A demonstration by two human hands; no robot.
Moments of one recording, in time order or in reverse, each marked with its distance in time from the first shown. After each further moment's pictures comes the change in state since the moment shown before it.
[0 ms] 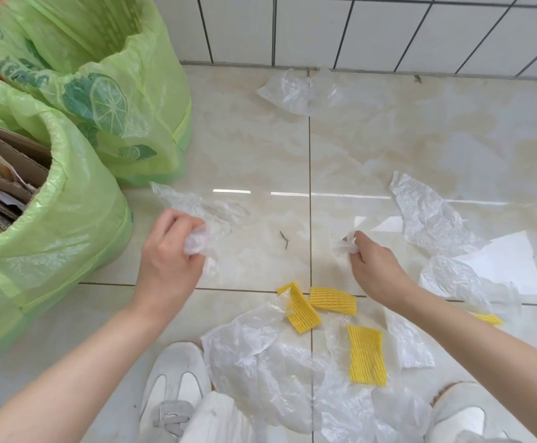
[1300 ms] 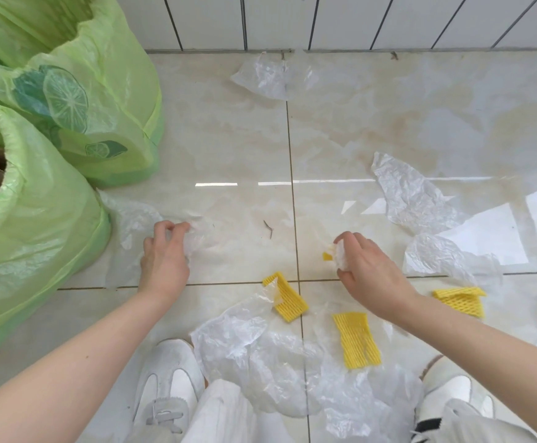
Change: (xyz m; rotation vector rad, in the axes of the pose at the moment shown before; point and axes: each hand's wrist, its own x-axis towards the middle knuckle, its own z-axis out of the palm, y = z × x) left_hand -0.008 -0.058 0.059 0.317 -0.432 -0.276; right_hand -0.034 0.020 0.007 -0.267 0.040 -0.188
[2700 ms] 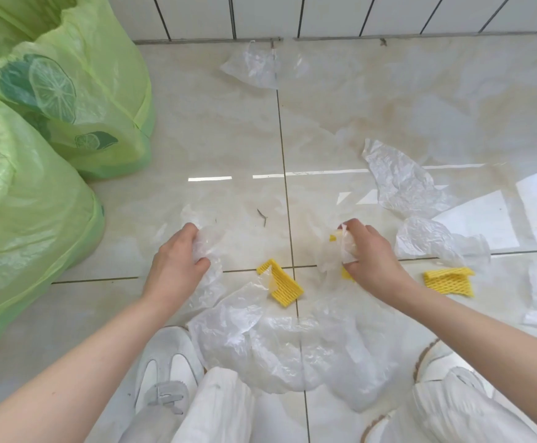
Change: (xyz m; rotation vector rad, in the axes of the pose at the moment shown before) left_hand -0.035 0.037 -0.024 -0.209 -0.044 0.073; right_hand -0.005 0.013 0.009 0.252 0.034 0.252
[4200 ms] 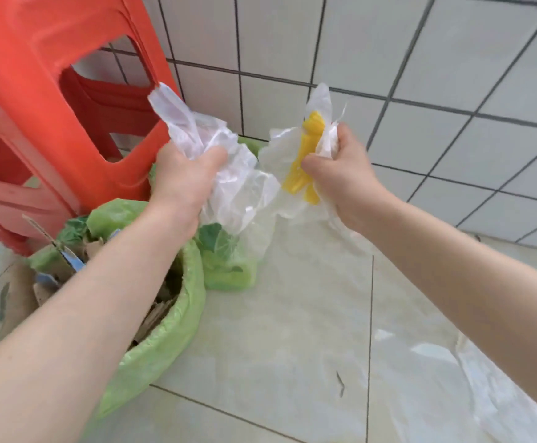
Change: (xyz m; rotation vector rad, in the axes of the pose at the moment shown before) left_hand 0.123 0.046 -0.289 -0.994 0.650 -0.095; right_hand 0.148 -0.388 -0.116 0.711 0.063 -0.463
